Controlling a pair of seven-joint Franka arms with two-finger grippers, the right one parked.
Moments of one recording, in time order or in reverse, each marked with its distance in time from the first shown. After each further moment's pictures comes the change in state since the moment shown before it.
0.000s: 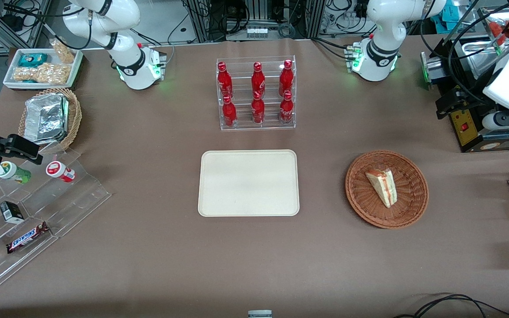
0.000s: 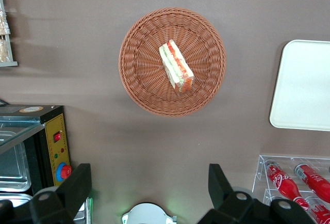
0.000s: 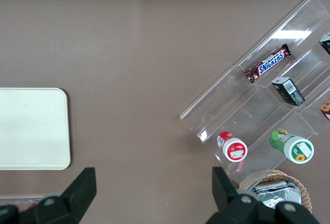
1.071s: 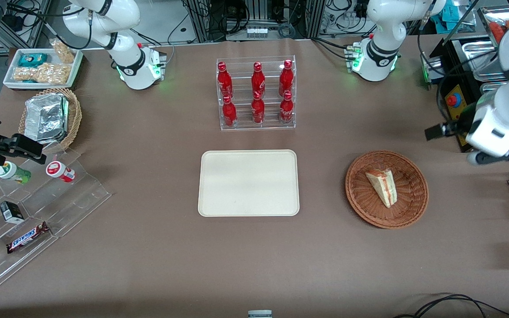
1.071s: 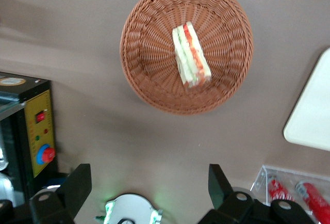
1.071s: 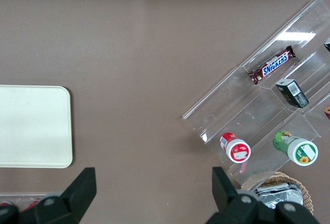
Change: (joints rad) arm 0.014 0.147 0.007 -0.075 0.006 0.073 -0.149
